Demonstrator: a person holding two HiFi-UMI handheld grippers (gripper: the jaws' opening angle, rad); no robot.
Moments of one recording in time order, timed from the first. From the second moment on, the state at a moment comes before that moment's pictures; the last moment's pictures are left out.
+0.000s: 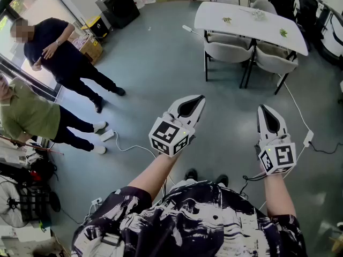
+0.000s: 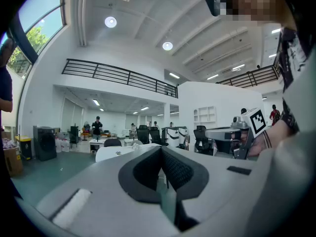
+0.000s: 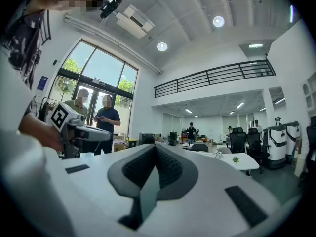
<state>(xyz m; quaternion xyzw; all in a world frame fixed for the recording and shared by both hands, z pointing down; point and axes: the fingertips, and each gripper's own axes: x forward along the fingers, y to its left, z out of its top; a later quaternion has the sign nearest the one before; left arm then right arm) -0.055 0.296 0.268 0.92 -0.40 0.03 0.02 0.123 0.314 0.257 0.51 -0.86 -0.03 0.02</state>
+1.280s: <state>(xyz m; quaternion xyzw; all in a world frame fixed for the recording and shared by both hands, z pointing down) -0.066 0.292 0.250 0.94 -0.33 -0.02 -0.05 0.099 0.296 0.249 0.47 -0.88 -0.06 -0.01</state>
